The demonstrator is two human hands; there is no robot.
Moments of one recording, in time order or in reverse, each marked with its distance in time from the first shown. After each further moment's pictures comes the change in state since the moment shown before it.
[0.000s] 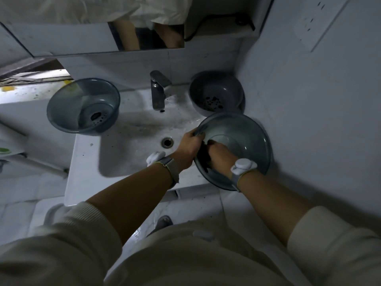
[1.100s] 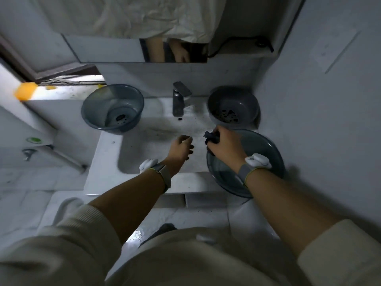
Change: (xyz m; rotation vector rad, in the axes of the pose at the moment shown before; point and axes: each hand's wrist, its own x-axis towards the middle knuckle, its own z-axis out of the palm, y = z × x) left_hand -0.022 0.000 -0.060 0.085 0.149 0.003; right_hand 0.006 -0.039 -0.060 0.282 0.342 0.093
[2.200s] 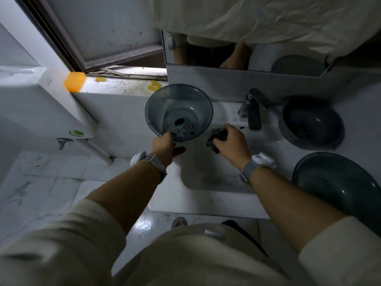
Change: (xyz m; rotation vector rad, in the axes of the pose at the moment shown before) left_hand 0.081 -0.003 -0.310 -0.480 0.365 -0.225; right_hand 0.104 -0.183 0.187 0.105 -0.063 0.064
